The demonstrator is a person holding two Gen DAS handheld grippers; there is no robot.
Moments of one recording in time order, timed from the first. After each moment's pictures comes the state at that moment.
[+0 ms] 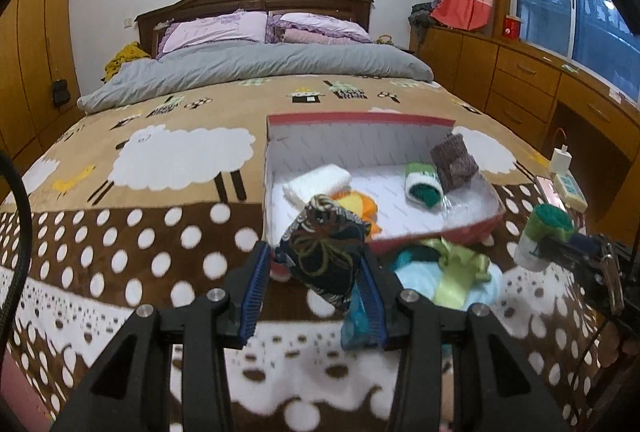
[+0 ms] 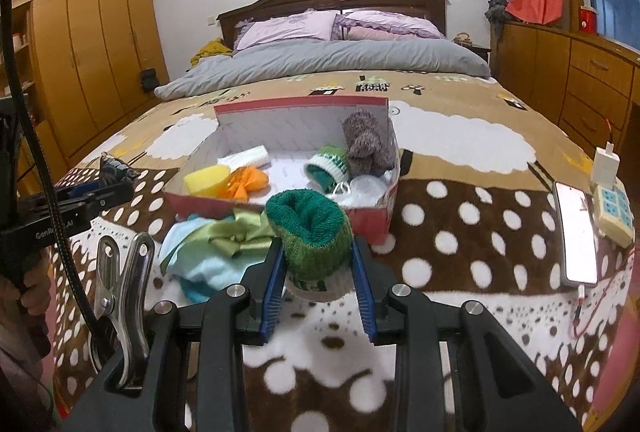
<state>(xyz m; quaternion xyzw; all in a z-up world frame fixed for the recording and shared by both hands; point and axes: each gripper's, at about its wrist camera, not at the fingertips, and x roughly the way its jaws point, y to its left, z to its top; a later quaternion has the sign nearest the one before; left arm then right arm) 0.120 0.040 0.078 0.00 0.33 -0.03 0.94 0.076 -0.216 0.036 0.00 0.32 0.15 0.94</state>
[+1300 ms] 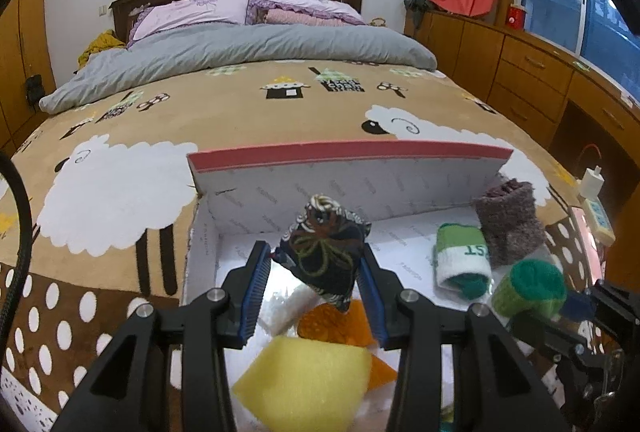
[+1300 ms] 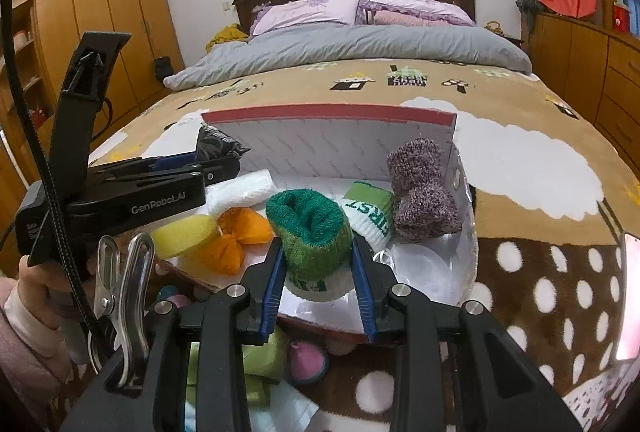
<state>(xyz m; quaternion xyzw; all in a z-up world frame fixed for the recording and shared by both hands) 0.286 0.018 0.037 0.00 0.37 -0.05 0.93 0.191 -0.173 0.015 0.01 0.35 0.20 0.92</state>
